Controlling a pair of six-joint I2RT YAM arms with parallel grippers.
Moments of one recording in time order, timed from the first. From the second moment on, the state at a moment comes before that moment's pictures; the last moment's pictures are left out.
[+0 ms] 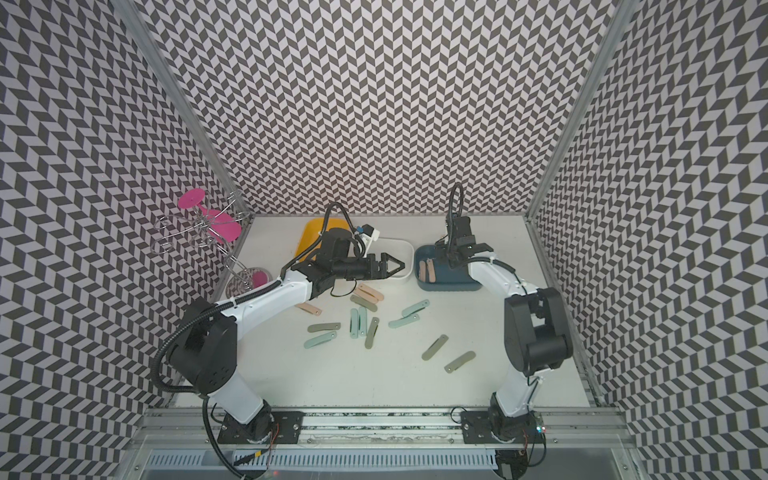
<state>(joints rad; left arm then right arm) -0.58 1.68 1.20 -0.03 0.58 -0.61 0.24 1.77 1.29 -0.33 0.04 0.16</state>
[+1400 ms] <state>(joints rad) -0.58 1.72 1.22 -0.03 0.60 -0.61 0.21 2.01 1.32 -0.30 -0.02 0.15</state>
